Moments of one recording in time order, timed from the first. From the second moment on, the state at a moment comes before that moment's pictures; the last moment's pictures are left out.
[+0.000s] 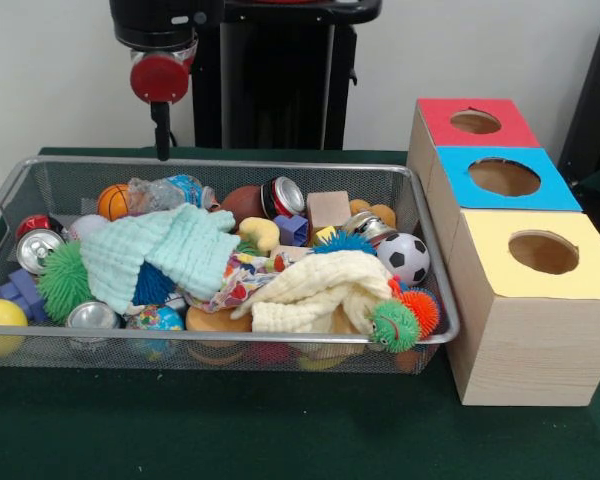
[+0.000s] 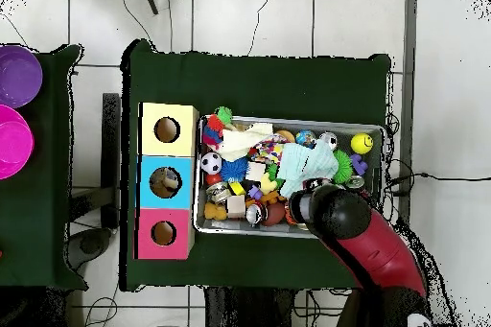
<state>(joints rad) -0.29 -0.66 -0.33 1.83 0.37 0.50 2.35</state>
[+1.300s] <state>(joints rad) -0.45 -0.60 -0.23 1.87 0.38 0.26 2.35</state>
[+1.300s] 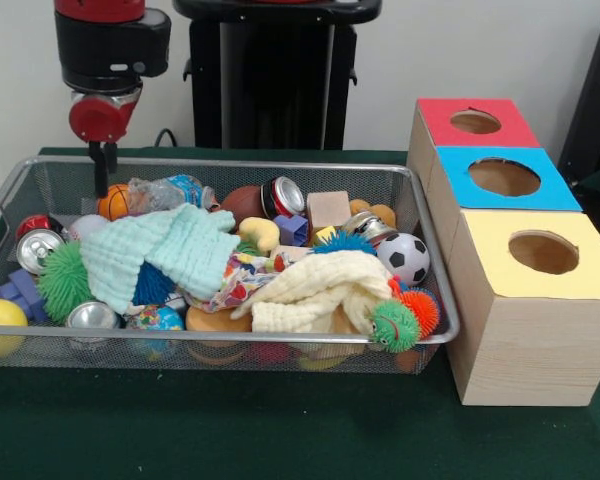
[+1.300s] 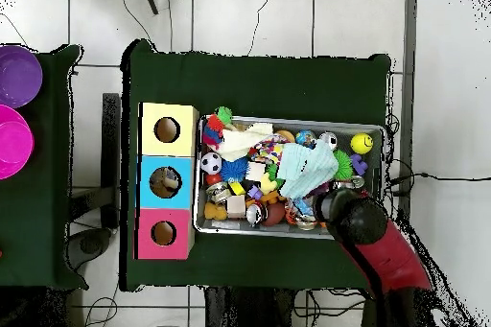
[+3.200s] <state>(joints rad) -0.48 -0.64 -0.10 1.90 0.39 0.30 2.35</state>
